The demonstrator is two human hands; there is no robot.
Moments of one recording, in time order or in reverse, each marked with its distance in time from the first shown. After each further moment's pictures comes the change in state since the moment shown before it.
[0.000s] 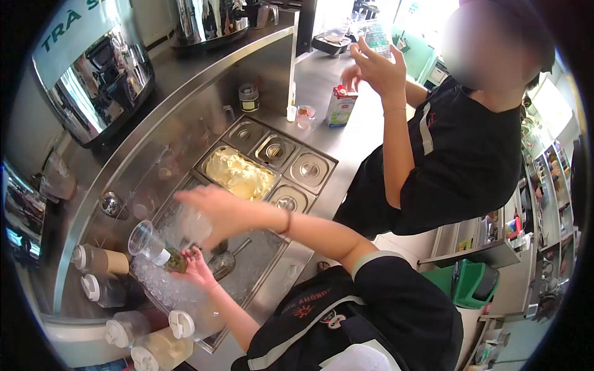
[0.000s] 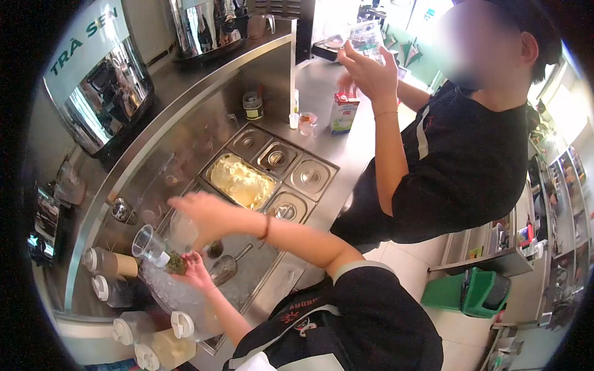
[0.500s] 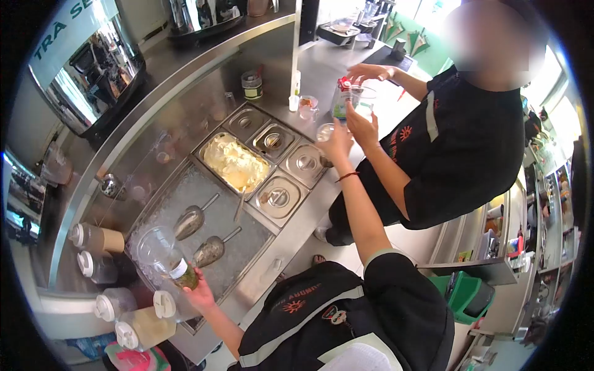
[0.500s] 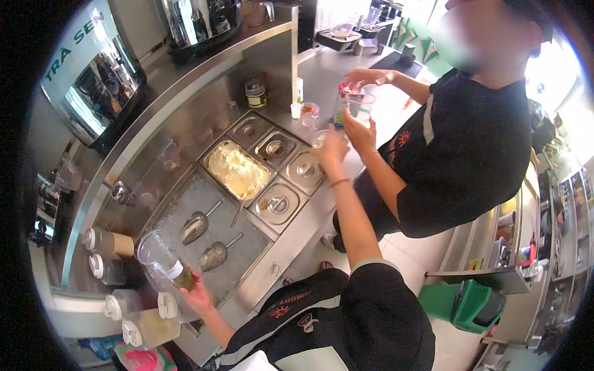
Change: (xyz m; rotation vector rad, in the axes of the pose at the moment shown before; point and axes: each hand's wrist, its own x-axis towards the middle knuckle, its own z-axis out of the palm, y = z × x) left_hand -0.121 0.020 0.039 0.388 -0.034 0.013; right_hand -0.193 0.221 -0.108 -0.573 0.546 1.136
